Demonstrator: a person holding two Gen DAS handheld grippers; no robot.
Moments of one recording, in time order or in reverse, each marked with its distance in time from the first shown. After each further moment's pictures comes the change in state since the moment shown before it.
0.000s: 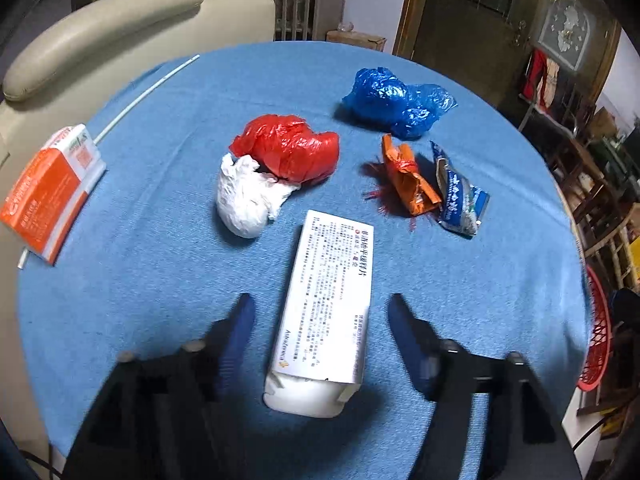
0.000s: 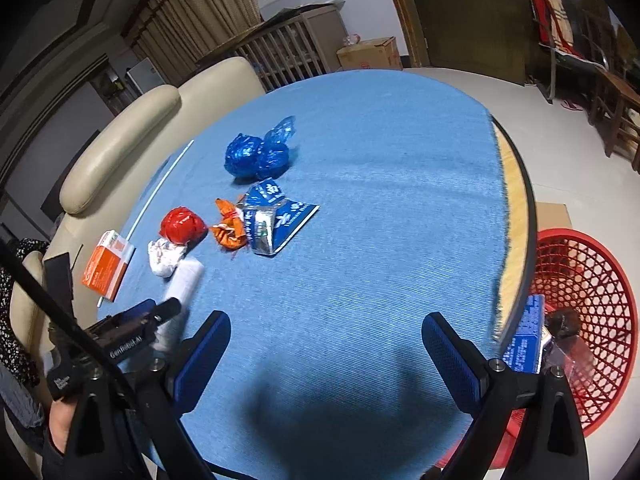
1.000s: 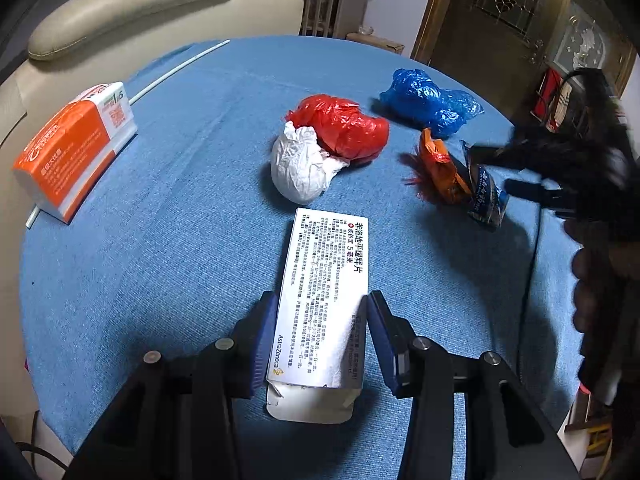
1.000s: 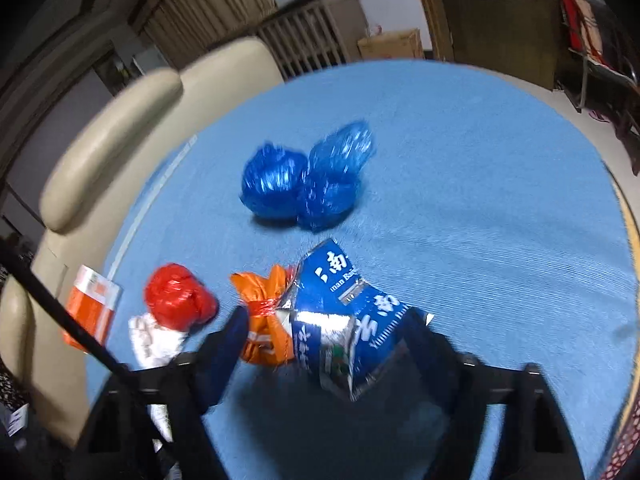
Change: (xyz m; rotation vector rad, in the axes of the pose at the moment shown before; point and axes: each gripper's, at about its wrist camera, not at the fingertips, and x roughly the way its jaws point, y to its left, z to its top) left arm -0.004 0.028 -0.023 -0.077 -0.005 0.014; right arm 0.134 0.080 0.083 -0.039 0.058 0.011
